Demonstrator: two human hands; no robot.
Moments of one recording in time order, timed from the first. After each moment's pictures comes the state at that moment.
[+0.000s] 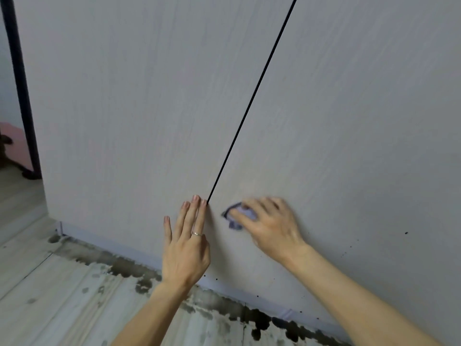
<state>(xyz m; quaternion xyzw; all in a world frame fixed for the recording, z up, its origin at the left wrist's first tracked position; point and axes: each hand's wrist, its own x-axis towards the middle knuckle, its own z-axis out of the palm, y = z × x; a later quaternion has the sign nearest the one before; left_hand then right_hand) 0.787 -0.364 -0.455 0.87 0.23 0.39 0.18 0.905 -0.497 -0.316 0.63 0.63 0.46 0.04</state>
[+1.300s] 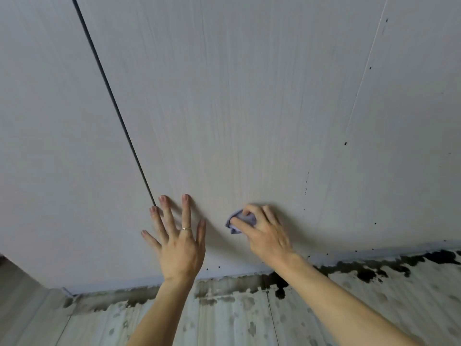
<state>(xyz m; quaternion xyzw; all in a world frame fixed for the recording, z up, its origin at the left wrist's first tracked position) 0.812 -0.404 -0.426 0.91 0.26 0.28 0.13 0.910 -0.585 -0.419 0.81 0.43 0.34 -0.19</state>
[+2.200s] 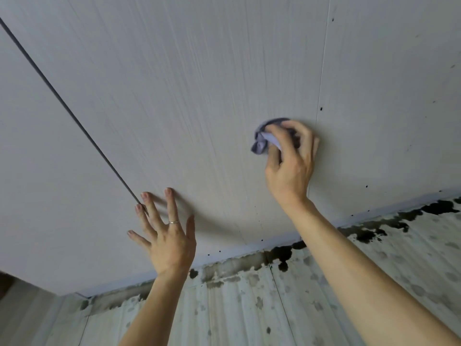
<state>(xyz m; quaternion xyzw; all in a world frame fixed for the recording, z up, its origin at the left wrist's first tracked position) 0.803 -0.411 -0.412 0.93 0.27 0.23 0.10 0.936 -0.615 -0.333 0.73 0.13 0.52 -0.43</state>
